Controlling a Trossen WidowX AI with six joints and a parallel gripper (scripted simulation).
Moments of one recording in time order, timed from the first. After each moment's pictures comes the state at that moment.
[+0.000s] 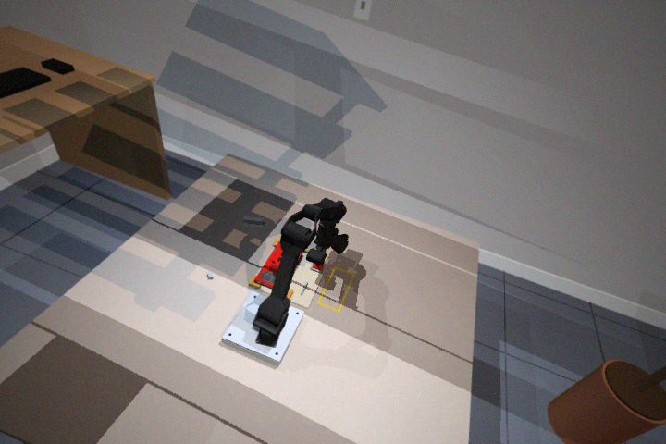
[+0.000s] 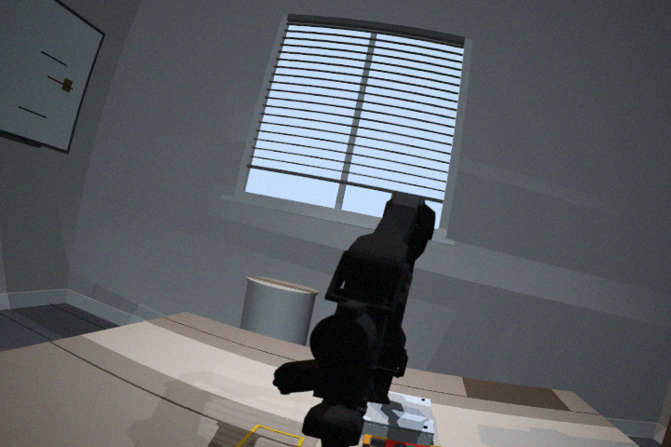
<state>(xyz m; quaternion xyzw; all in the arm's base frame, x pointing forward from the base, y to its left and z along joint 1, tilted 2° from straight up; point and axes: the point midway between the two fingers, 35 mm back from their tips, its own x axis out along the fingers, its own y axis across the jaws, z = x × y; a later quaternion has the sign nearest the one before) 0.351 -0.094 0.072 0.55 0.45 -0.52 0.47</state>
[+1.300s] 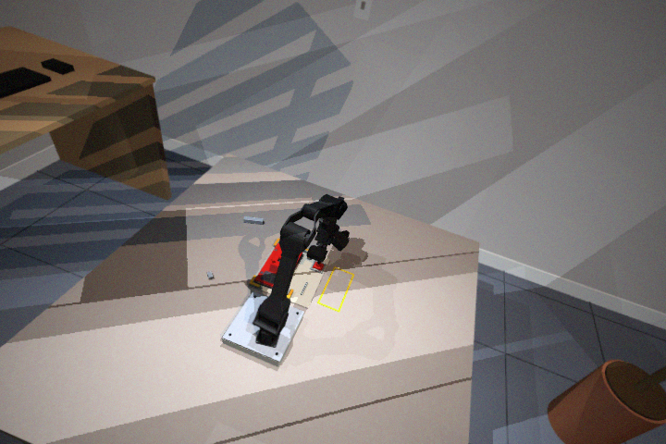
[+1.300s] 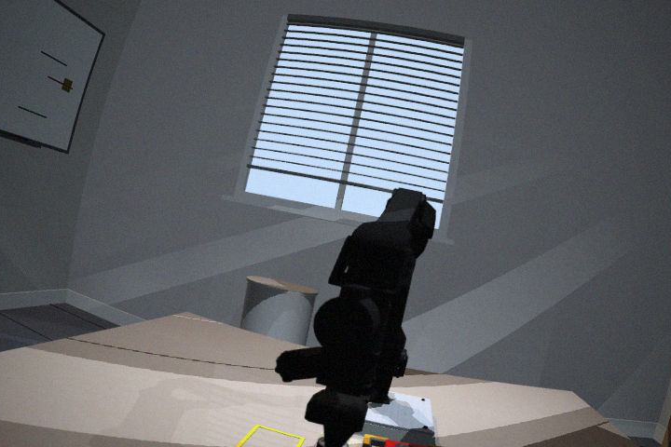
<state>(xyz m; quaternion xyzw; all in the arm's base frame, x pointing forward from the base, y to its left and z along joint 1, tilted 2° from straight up) 0.350 -0.094 0.088 0.56 0.45 -0.52 0.47</state>
